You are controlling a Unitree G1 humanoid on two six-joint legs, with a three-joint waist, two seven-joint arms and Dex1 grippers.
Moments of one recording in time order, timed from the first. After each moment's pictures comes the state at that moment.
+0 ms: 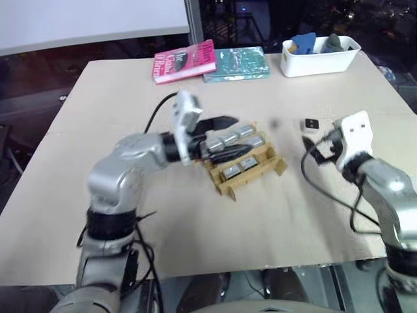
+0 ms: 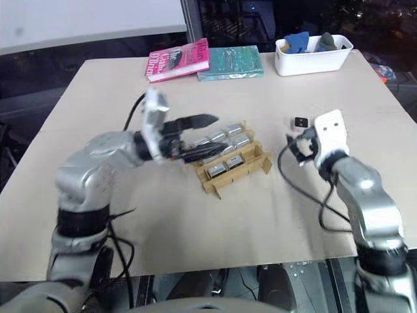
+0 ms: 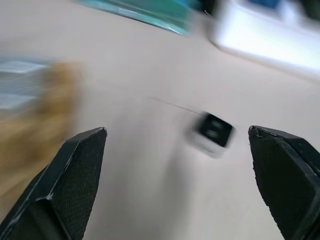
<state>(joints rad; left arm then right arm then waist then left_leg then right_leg) -0.49 0.49 0.11 -0.37 -0.60 0.76 -0.95 -0.37 -0.47 -0.11 -0.33 0.26 0.78 0.25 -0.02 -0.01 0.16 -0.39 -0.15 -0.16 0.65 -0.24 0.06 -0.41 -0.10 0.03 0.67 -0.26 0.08</state>
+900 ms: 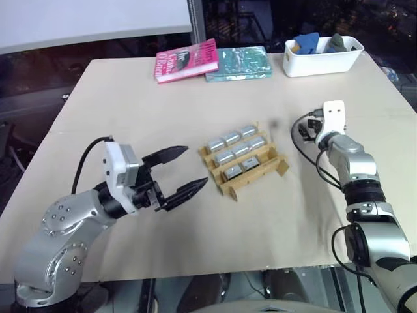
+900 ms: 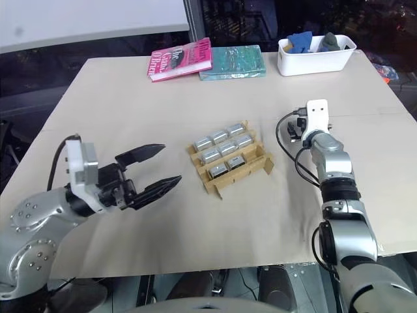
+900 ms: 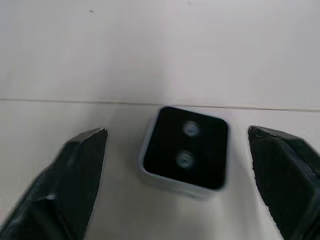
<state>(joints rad) 0.06 0.64 0.38 -0.70 -0.75 0.56 -0.85 -0.78 -0.34 -0.12 0.60 0.12 0.42 0.17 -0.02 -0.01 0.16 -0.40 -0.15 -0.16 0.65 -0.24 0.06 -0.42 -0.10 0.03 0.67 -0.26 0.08</state>
